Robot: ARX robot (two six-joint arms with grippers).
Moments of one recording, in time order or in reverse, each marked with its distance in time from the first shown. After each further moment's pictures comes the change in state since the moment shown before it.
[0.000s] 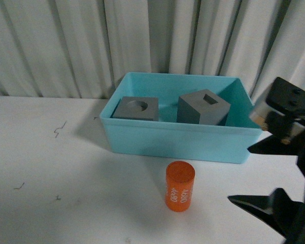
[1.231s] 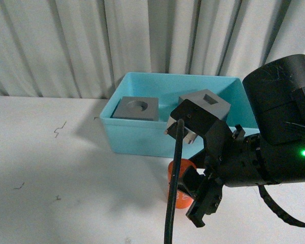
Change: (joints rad) left arm 0.000 0.000 0.000 0.000 0.000 0.000; right arm 0.189 0.340 0.240 0.087 0.112 0.197
